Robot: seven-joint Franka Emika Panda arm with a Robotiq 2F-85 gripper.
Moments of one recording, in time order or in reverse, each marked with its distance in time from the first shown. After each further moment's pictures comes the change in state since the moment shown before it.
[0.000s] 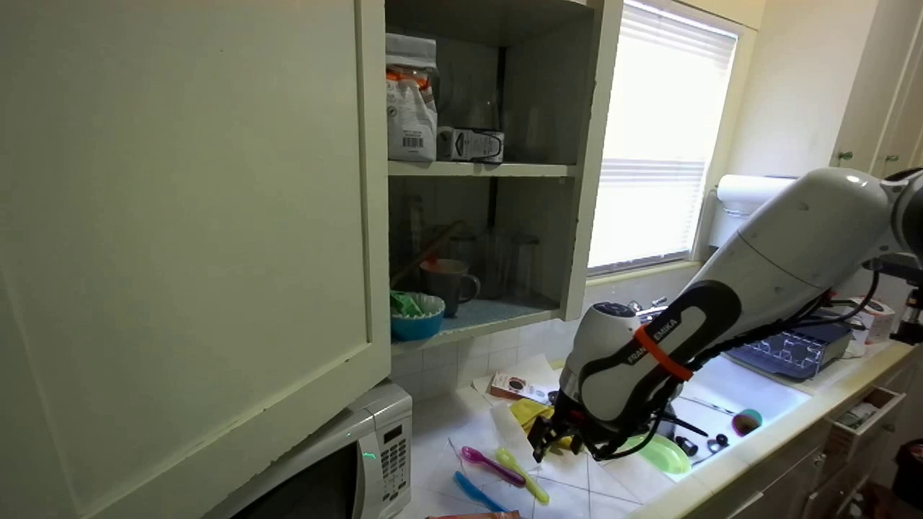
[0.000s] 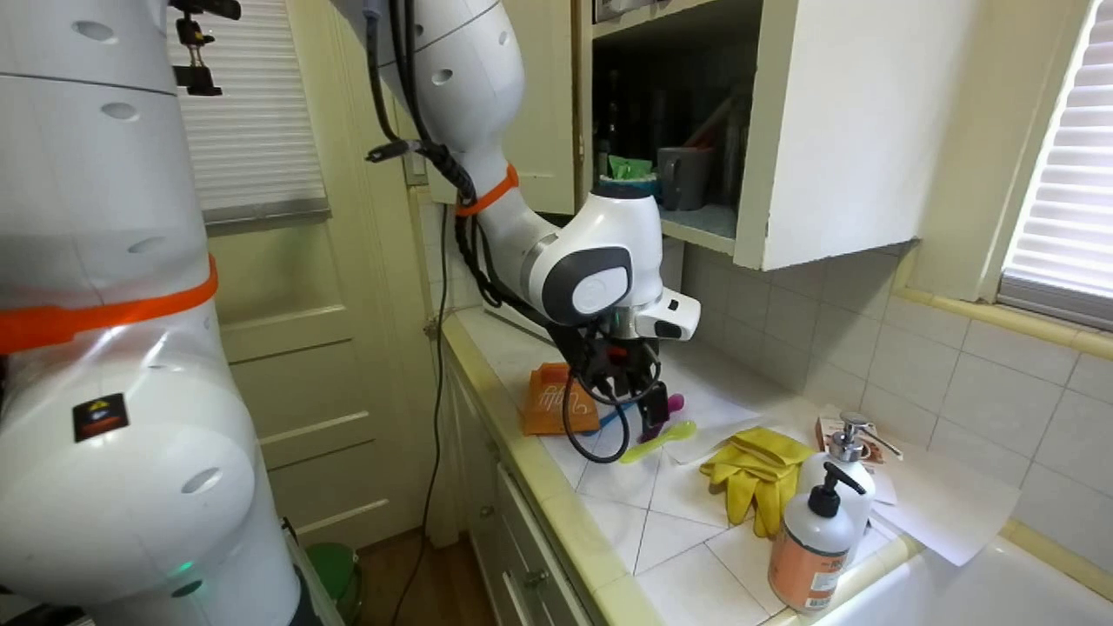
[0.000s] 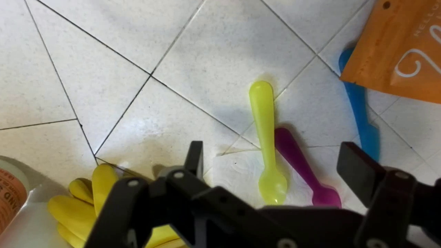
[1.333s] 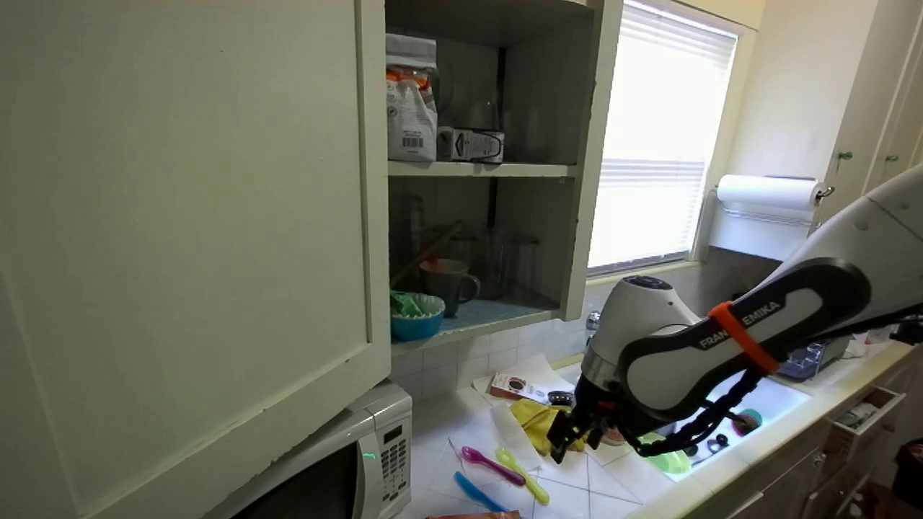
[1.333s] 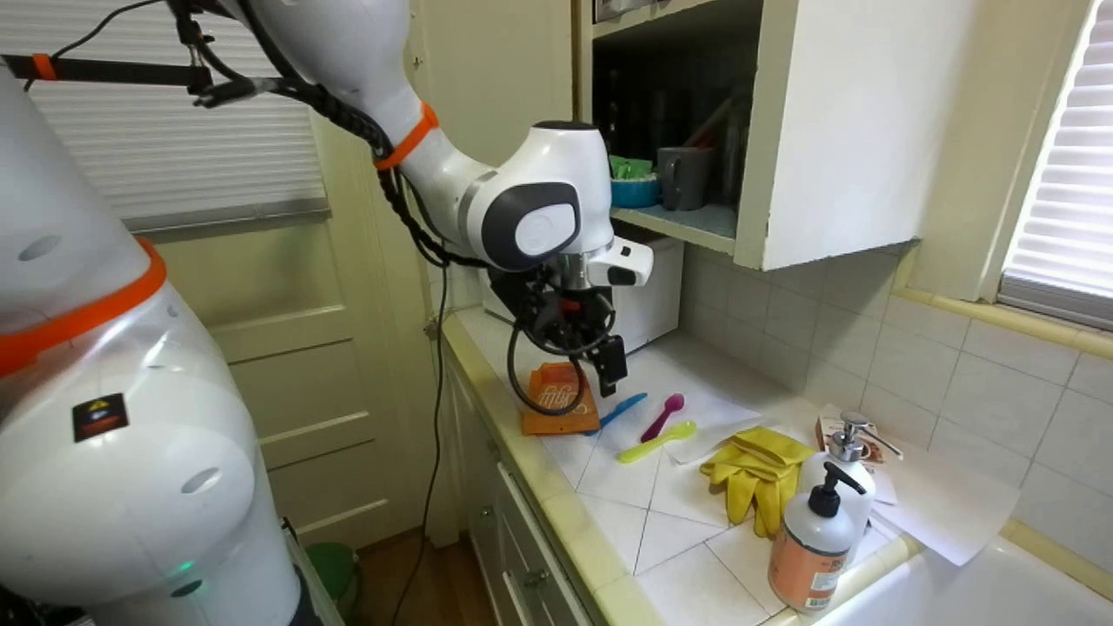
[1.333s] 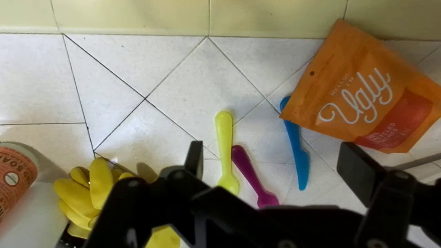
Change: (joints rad) arm 0.000 -0.327 0.079 -0.146 -0.007 -0.180 -0.037
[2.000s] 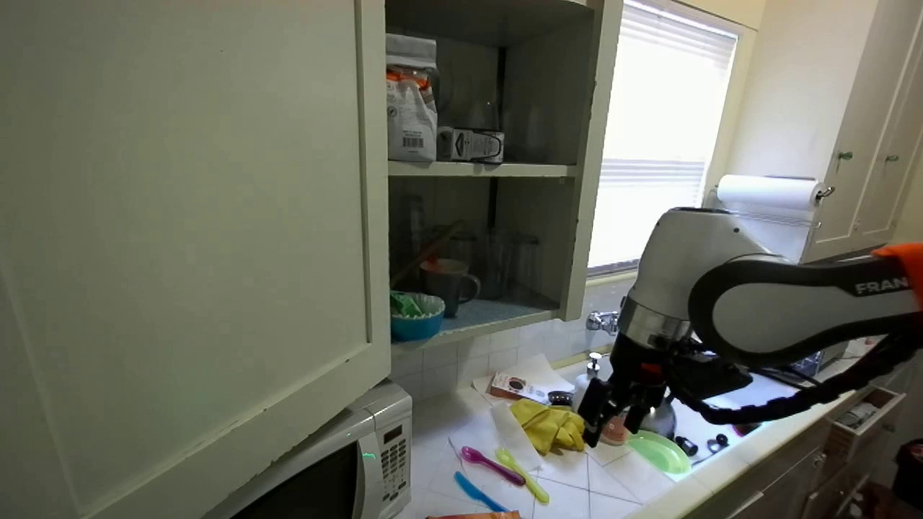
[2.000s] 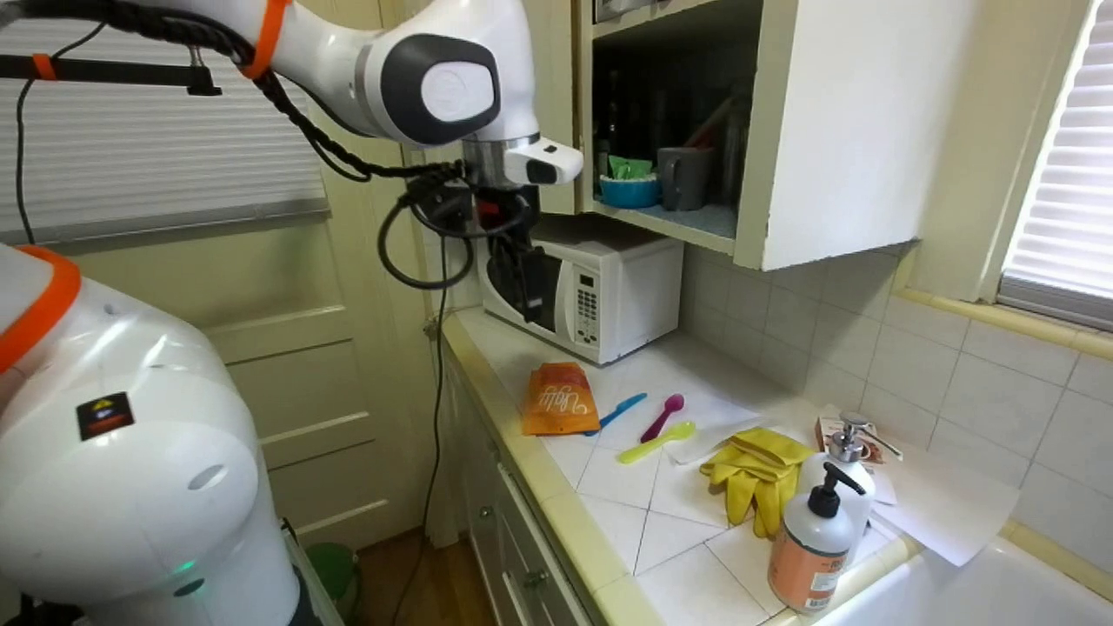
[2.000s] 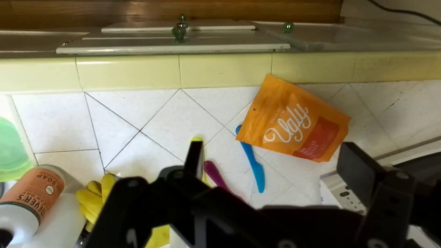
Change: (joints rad) arm 0.026 -0.417 0.091 0.005 0.058 -0.461 0.140
